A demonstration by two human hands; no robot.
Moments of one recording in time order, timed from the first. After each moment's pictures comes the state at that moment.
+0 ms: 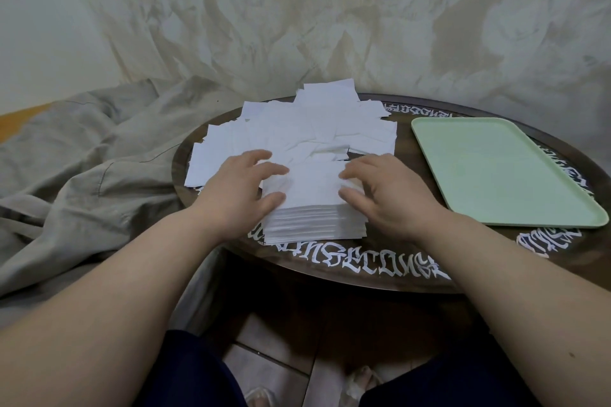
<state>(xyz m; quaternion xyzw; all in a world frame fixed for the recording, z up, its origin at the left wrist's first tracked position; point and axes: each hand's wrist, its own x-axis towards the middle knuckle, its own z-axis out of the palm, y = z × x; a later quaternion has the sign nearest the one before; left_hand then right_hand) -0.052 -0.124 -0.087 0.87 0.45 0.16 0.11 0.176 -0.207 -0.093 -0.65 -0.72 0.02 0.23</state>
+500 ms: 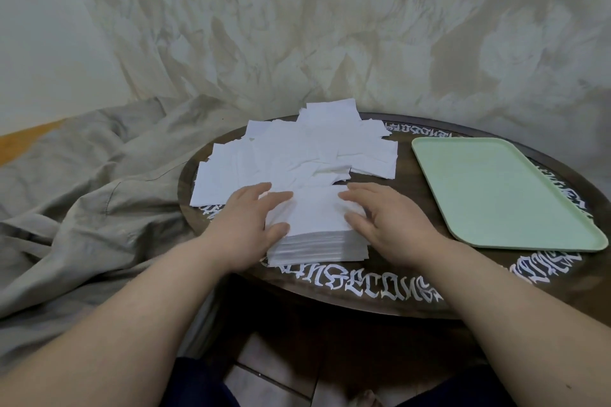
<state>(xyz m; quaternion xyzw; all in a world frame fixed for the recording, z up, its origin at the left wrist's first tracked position) -0.052 -0.130 -0.091 0.87 0.47 0.11 0.14 0.174 -0.208 -0.092 -0.67 -0.71 0.06 0.20</state>
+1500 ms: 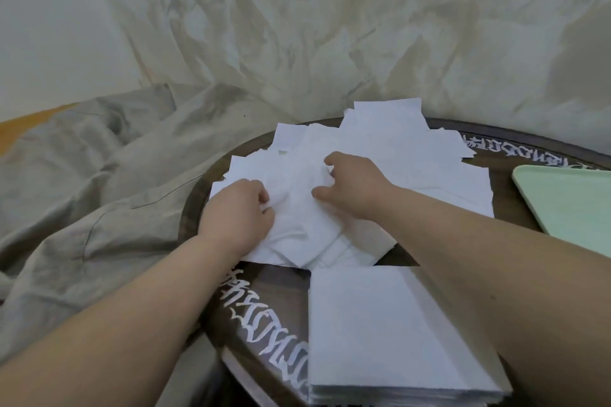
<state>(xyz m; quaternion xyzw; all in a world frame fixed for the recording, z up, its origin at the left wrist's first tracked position) -0.059 0.046 -0.129 0.76 0.62 0.15 0.07 0.125 0.031 -0.097 -0.70 -0.68 0.18 0.15</state>
